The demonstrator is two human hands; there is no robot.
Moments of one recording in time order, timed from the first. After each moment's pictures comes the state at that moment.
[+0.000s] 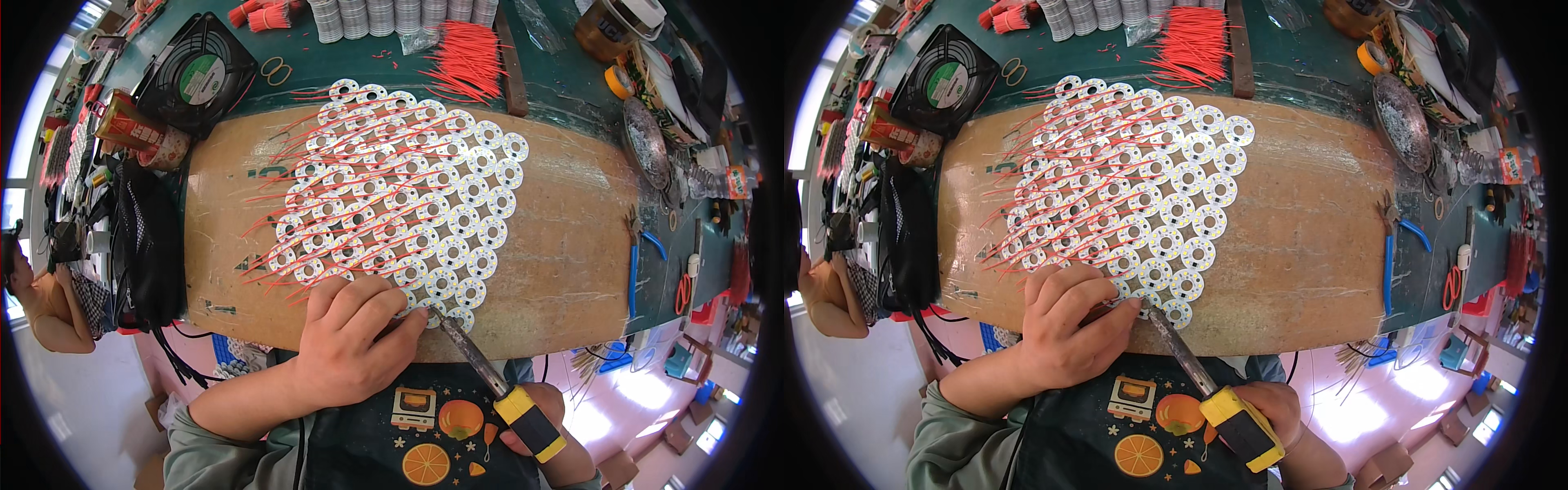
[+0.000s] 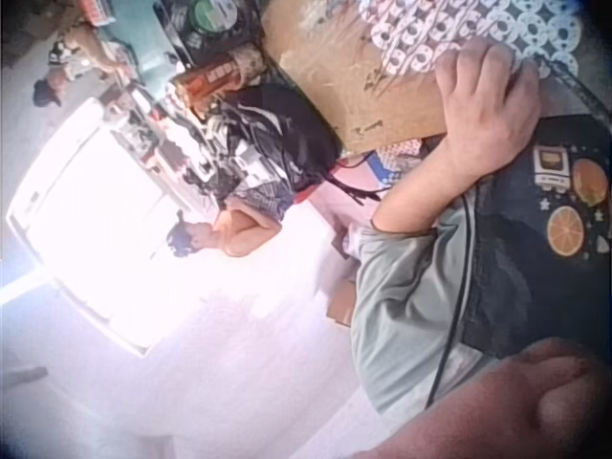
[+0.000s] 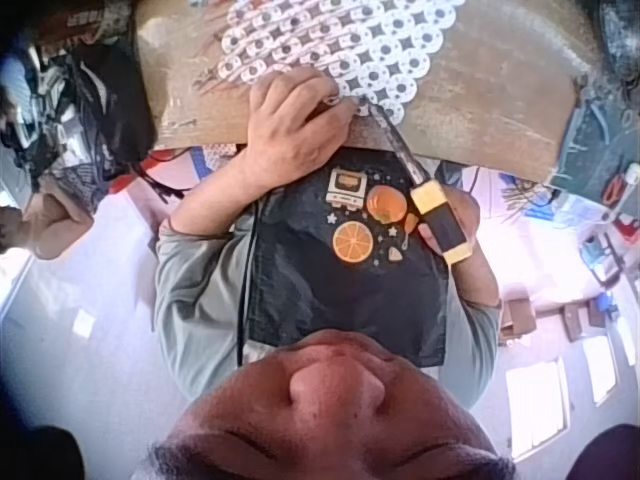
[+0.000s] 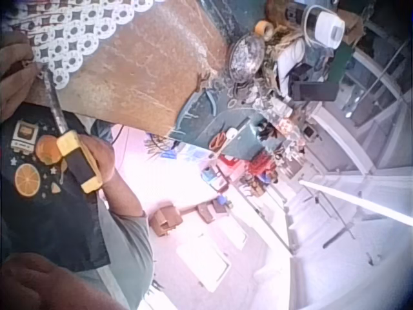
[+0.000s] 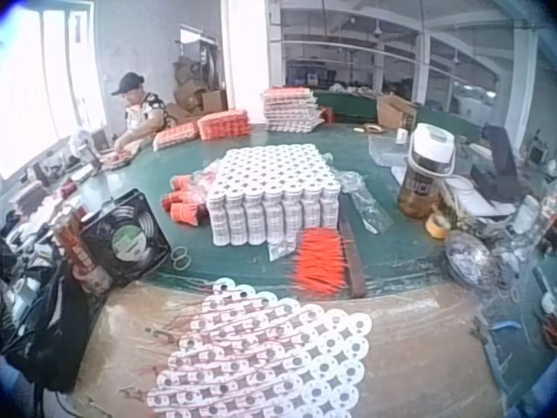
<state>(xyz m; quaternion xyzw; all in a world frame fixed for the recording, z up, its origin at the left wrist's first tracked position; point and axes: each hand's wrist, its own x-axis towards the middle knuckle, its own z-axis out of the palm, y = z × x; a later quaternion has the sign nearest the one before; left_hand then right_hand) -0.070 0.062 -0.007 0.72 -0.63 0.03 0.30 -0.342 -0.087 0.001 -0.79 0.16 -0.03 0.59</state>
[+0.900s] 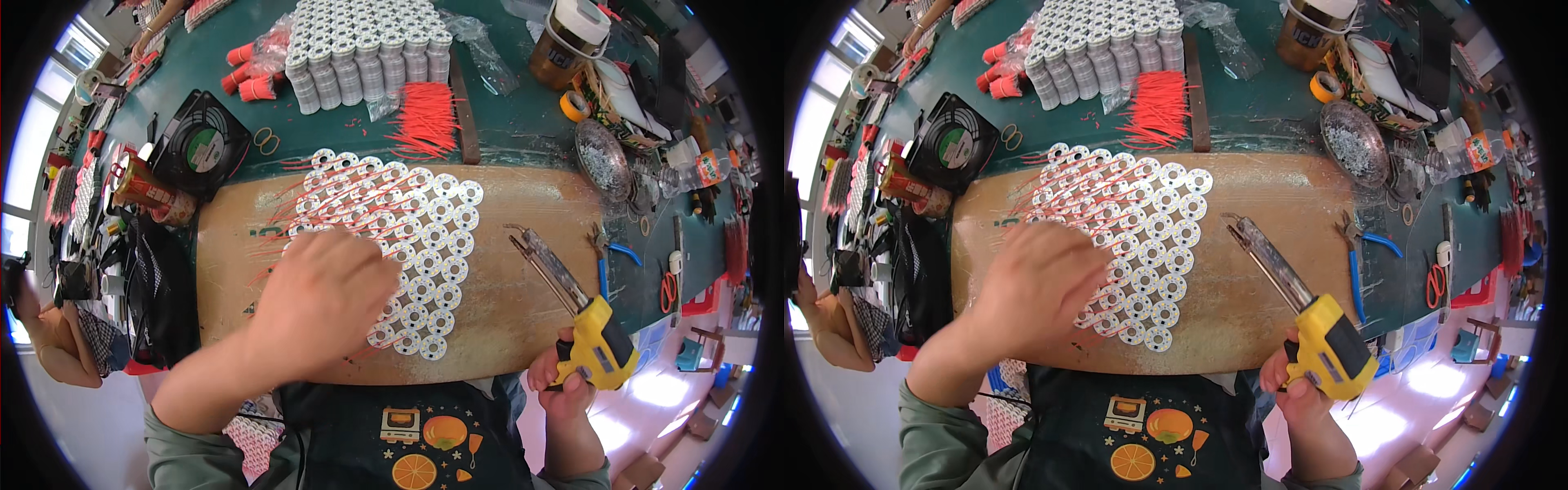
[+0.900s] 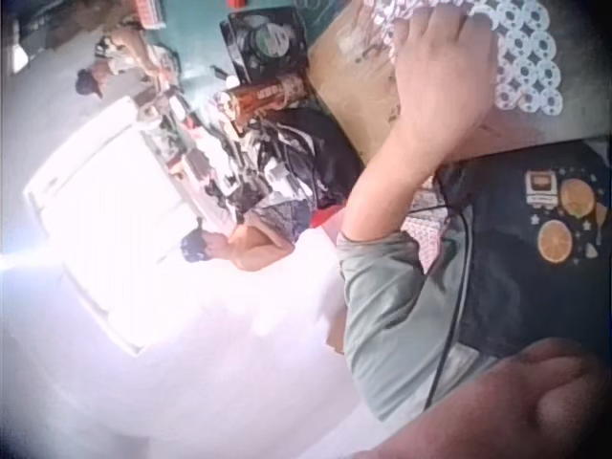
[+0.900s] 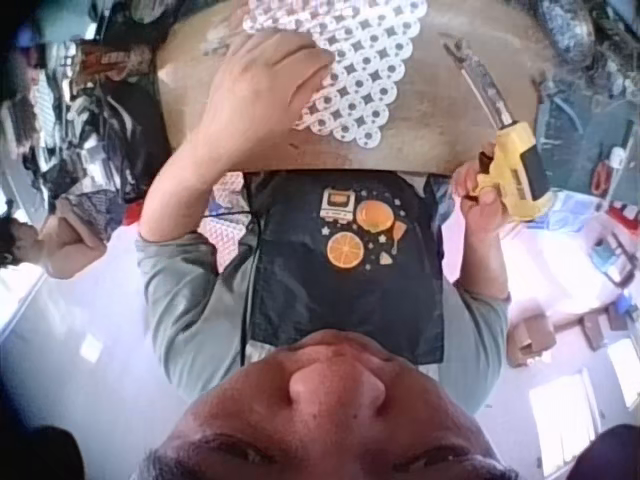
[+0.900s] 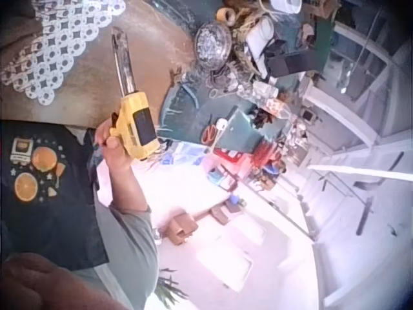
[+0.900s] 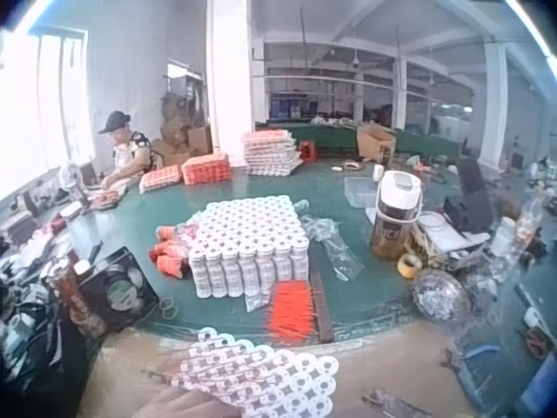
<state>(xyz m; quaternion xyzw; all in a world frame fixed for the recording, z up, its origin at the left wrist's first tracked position) -0.007 0.004 0.055 0.71 -0.68 -0.02 0.19 -0.328 -0.117 -0.005 -0.48 0.29 -0.30 0.77</state>
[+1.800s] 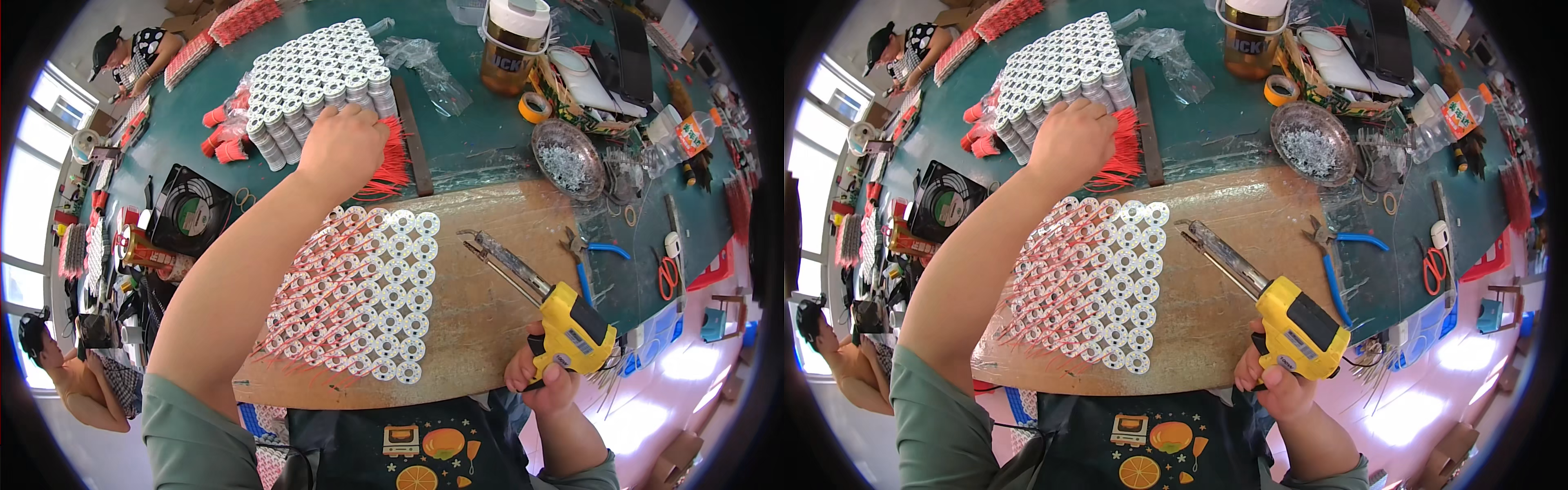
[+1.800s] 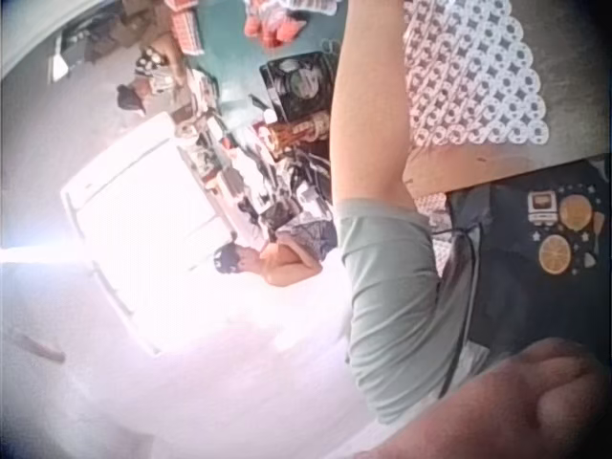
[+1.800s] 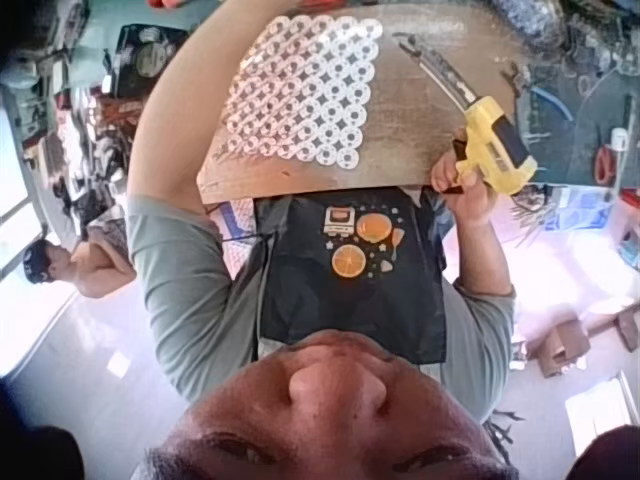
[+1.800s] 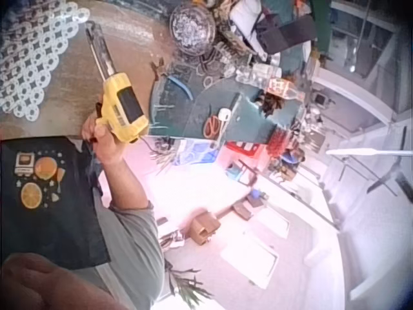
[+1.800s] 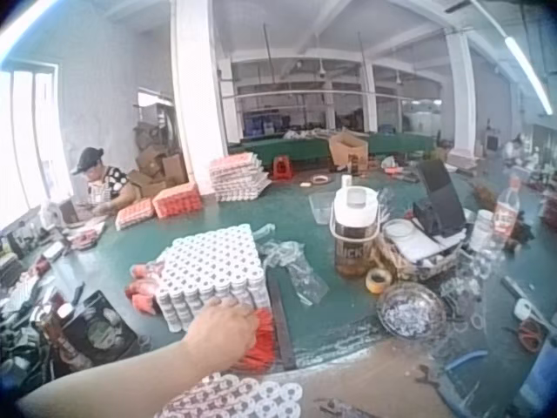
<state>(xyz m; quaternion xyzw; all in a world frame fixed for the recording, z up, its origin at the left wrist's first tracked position) 0.083 -0.179 0.018 0.68 -0.70 0.21 -0.01 -0.315 -0.133 -0.012 -0.34 0.24 -0.30 0.86</state>
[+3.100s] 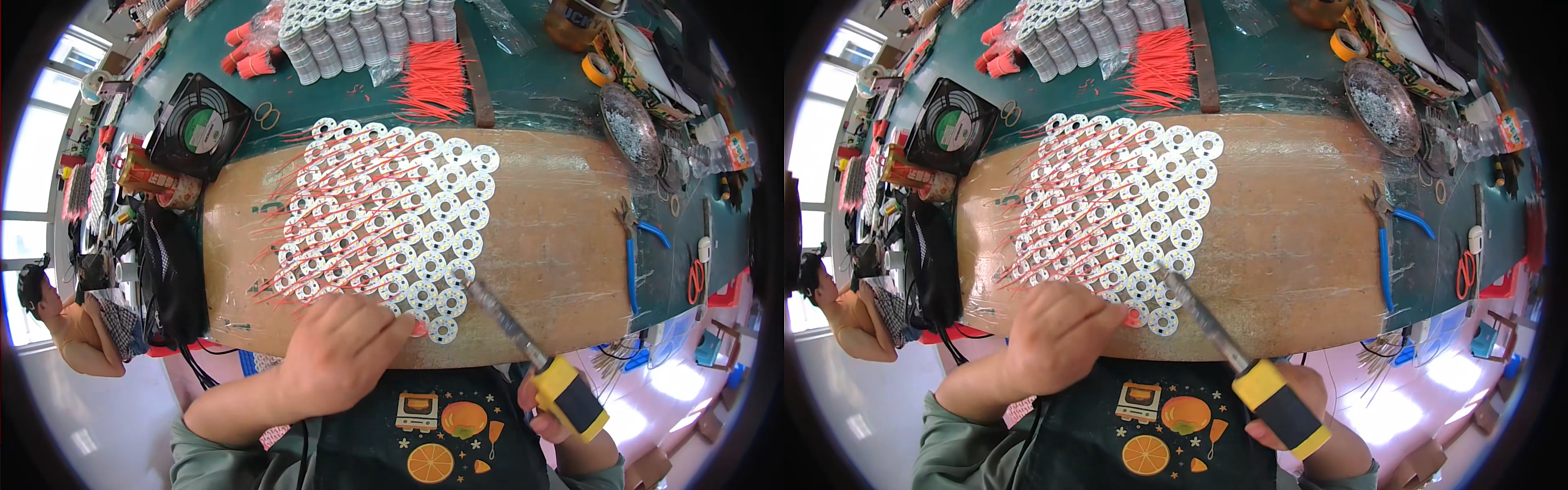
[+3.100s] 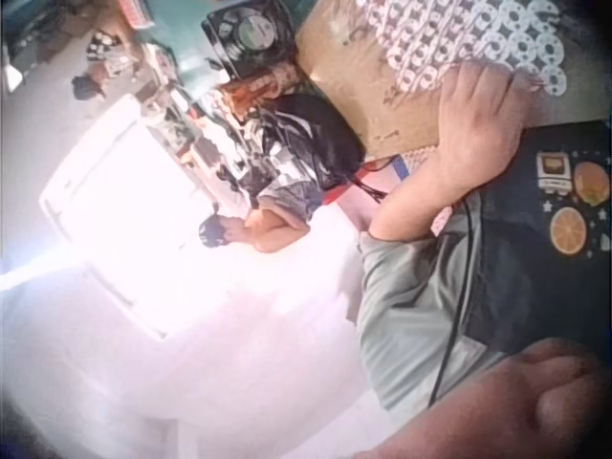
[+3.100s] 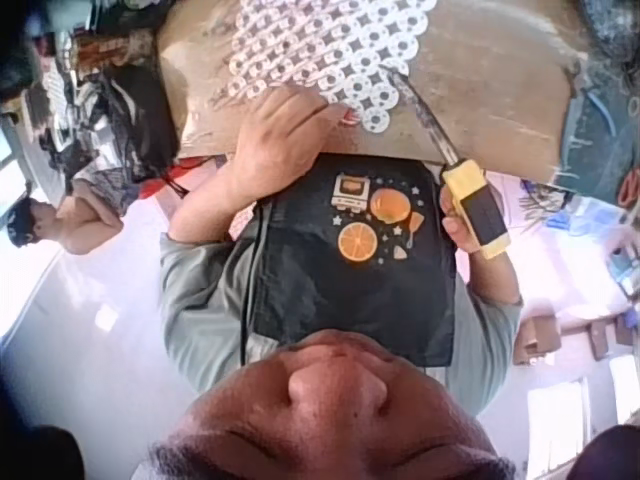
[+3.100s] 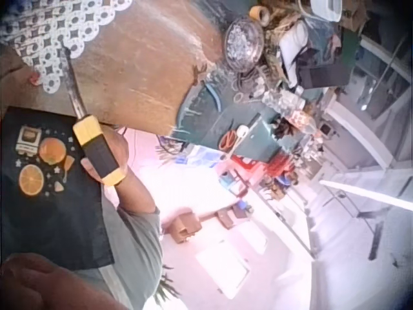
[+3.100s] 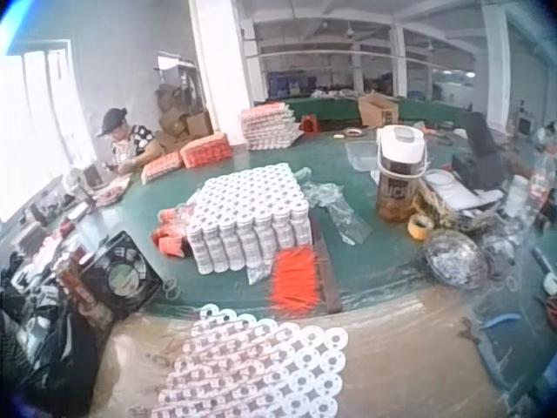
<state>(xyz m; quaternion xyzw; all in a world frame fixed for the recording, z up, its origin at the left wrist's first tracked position) -0.055 0.048 0.033 0.68 -0.69 -0.05 0.22 -0.361 -0.106 -0.018 -0.66 0.22 -0.08 0.72</state>
